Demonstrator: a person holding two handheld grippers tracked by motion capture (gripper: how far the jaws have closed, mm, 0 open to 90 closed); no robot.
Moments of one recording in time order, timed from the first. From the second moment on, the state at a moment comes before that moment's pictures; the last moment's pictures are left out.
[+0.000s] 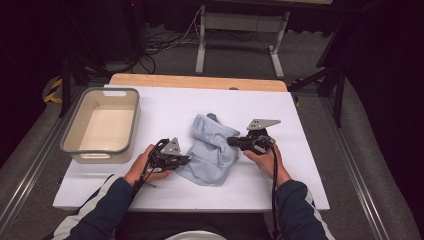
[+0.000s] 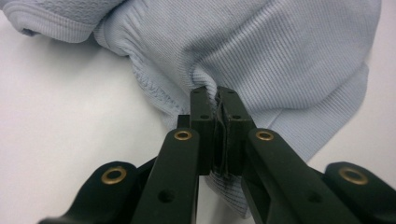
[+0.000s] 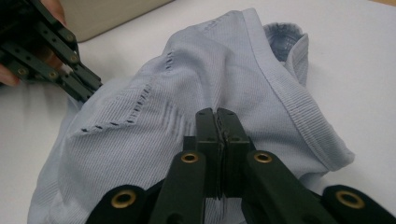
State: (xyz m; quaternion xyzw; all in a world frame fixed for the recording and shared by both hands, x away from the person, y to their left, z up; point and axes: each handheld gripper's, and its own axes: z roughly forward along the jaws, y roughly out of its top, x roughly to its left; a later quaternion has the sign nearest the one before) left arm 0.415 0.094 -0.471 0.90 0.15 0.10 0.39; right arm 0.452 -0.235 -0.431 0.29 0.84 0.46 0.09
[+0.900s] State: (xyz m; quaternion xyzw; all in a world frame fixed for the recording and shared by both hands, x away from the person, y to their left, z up) left arm 0.450 0.092 -0.468 0.85 0.26 0.03 0.46; right arm 0.480 -0.235 -0.446 0.34 0.83 0.43 0.08
